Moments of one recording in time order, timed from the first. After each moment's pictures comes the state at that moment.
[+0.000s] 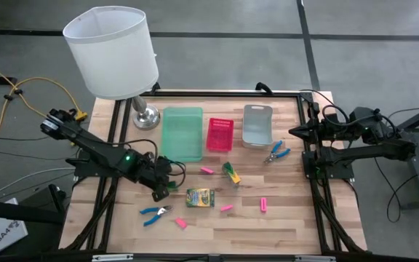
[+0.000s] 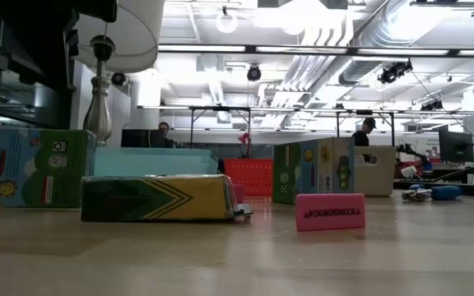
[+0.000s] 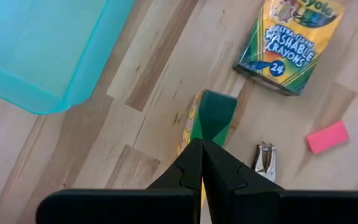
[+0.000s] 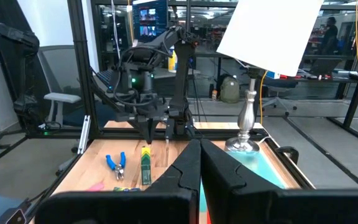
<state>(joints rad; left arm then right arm) -0.46 1.32 1.05 -0.96 -0.23 -0.93 0.00 0.39 0.78 -0.39 0.00 0.00</state>
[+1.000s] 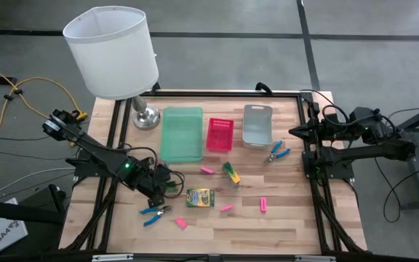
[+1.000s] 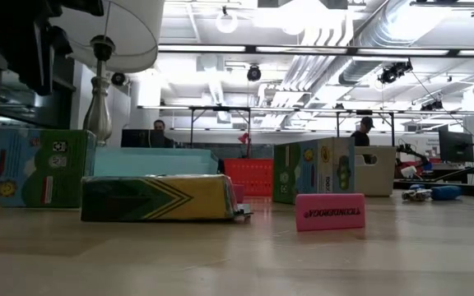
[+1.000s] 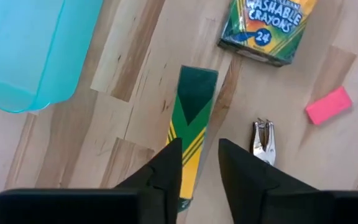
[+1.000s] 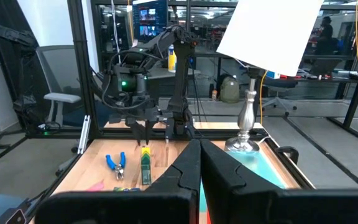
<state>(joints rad) -0.54 1.35 1.05 -0.96 -0.24 -0.88 0.00 0.39 0.79 -0.39 0.00 0.00</state>
